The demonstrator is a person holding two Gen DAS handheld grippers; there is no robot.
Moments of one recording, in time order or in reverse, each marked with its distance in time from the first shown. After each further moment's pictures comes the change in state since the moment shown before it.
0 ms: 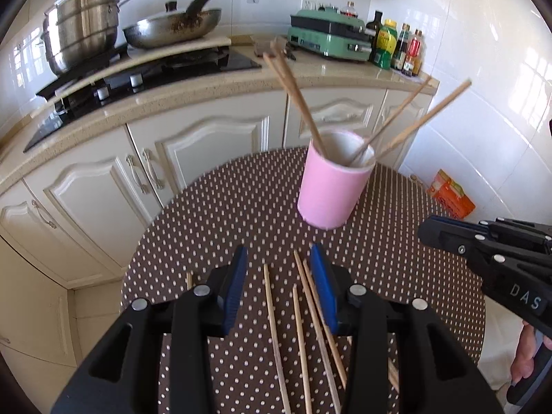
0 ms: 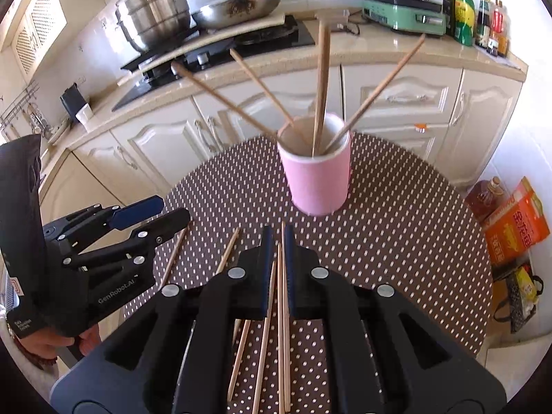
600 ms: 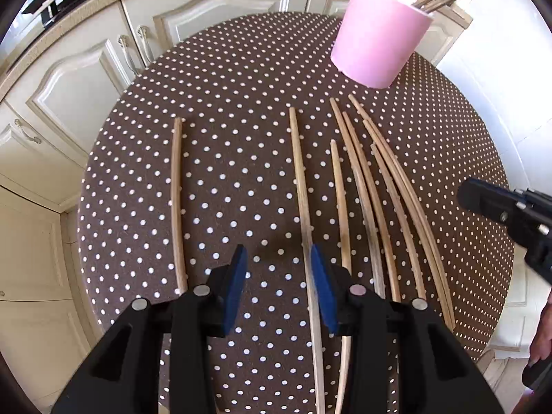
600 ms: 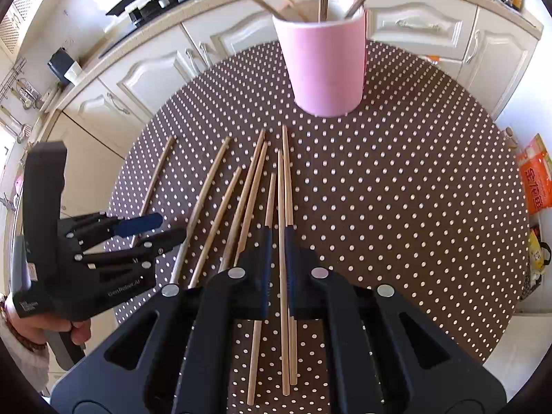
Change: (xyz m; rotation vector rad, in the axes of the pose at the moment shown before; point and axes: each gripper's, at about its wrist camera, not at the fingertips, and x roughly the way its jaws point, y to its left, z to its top) left arm 0.068 0.022 -0.084 -0.065 0.389 -0.007; right arm 0.050 -0.002 -0.057 0.025 0.249 0.015
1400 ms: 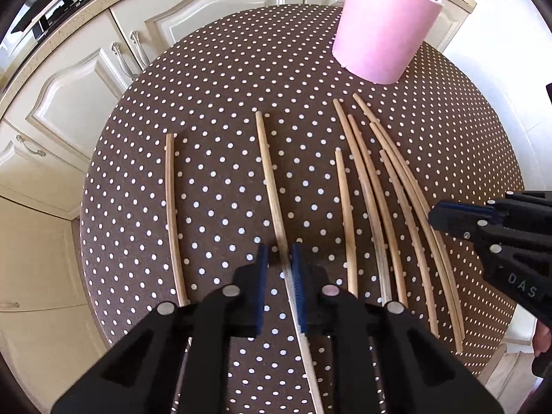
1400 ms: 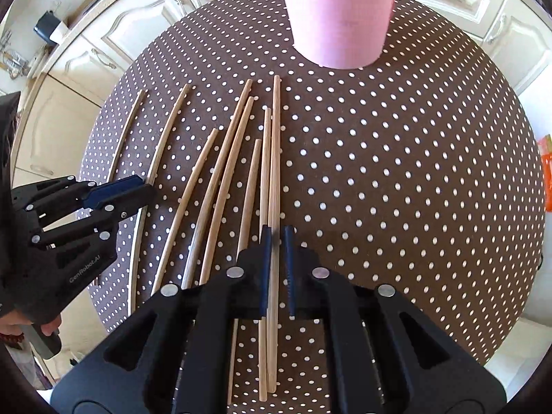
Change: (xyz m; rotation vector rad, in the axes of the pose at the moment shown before) left arm 0.013 -0.010 0.034 0.032 0.033 0.058; right arm 0.065 -0.001 0.027 -0.059 0.212 -0.034
